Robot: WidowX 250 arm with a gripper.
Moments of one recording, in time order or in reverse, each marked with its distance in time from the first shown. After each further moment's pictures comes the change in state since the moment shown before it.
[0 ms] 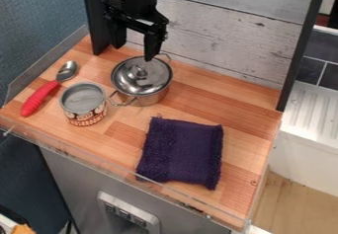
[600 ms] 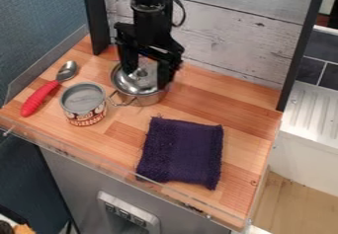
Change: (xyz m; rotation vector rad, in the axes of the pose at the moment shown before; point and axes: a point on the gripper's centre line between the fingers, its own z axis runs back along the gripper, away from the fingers) arm -0.040 -0.056 0.003 -0.019 -0.020 -0.050
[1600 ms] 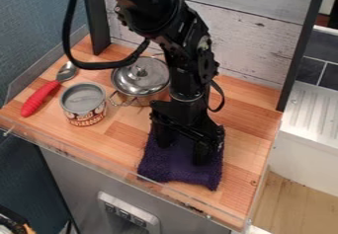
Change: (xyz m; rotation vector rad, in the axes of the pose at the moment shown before) arm -0.036 -0.081 -0.065 -0.073 0.009 -0.020
